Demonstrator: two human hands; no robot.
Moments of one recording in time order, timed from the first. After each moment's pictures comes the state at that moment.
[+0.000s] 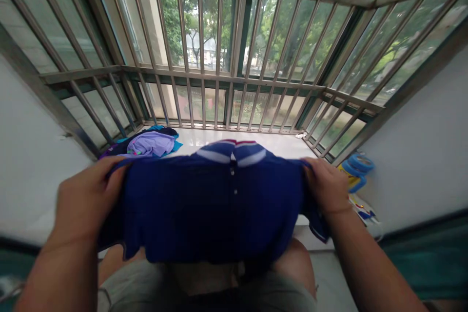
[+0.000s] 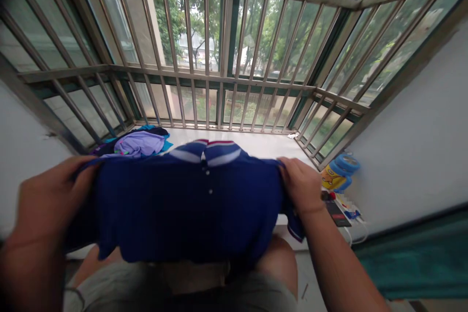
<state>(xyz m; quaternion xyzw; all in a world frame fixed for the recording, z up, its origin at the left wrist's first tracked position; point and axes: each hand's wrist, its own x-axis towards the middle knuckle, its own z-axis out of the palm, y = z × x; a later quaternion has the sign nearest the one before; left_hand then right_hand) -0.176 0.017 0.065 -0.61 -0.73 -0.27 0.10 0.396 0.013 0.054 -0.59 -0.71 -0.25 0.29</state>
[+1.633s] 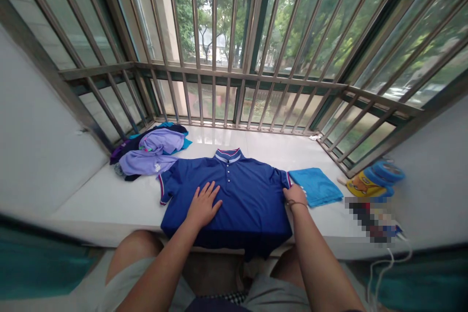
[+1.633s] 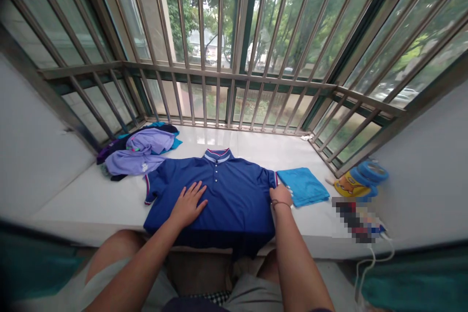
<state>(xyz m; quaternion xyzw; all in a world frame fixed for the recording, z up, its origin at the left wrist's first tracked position) -0.031 0.082 -0.200 -0.81 -0.58 -0.08 -0.07 0.385 0.106 -0.144 -0.74 -0.61 -0.02 0.28</state>
